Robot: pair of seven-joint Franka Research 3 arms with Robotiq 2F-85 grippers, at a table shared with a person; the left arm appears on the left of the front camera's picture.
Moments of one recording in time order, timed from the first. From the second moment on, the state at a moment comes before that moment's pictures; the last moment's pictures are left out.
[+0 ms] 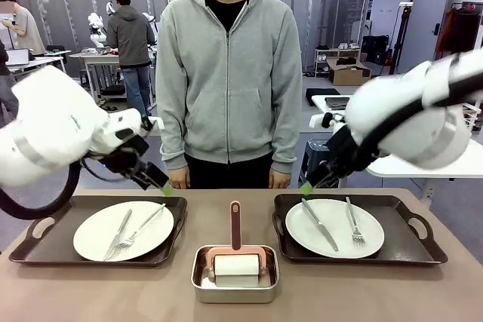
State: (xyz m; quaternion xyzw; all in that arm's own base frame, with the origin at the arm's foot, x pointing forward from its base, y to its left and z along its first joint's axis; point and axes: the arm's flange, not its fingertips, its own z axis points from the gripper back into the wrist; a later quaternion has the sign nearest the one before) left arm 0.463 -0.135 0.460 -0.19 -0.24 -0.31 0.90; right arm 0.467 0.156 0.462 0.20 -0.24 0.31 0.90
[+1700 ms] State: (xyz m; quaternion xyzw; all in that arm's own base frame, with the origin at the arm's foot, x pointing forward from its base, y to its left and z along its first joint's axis) left arm 0.375 0.297 0.421 -0.54 -0.26 0.11 0.79; right arm 0.397 -0.282 0.387 0.60 -0.27 -0.11 0.75
